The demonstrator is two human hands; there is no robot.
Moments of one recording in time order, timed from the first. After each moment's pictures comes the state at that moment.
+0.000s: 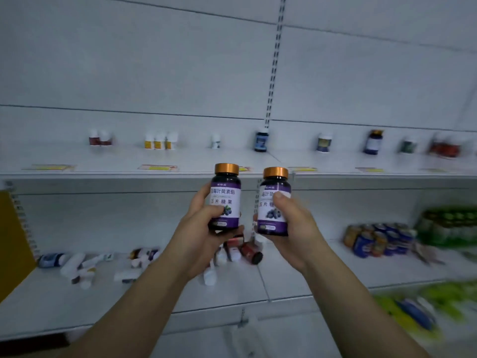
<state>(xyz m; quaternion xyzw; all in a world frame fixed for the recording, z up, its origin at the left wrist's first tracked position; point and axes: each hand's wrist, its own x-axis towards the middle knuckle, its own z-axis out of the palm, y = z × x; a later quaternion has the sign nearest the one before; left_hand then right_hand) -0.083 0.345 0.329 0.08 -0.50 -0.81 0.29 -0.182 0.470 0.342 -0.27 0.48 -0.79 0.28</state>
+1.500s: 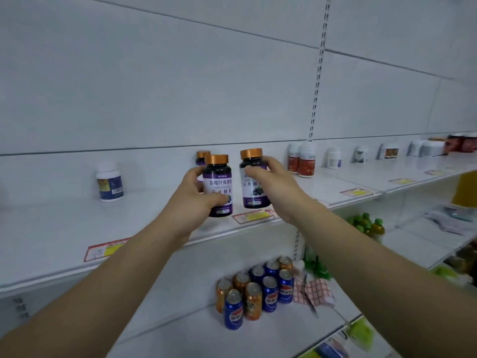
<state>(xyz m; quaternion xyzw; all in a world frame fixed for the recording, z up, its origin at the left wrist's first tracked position) -0.674 0.607 0.401 0.07 -0.73 -0.64 0.22 -0.780 0.743 0.411 -0.26 0.69 -0.68 0.04</state>
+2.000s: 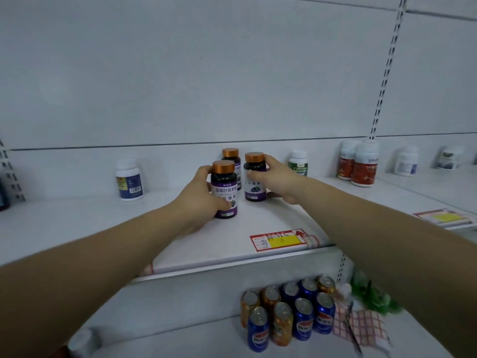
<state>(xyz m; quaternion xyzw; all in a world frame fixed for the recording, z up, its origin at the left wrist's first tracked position) -0.750 0.564 0.397 0.20 -0.81 -0.50 0.22 -0.907 0.663 0.406 -0.34 0.75 -0.55 0.17</state>
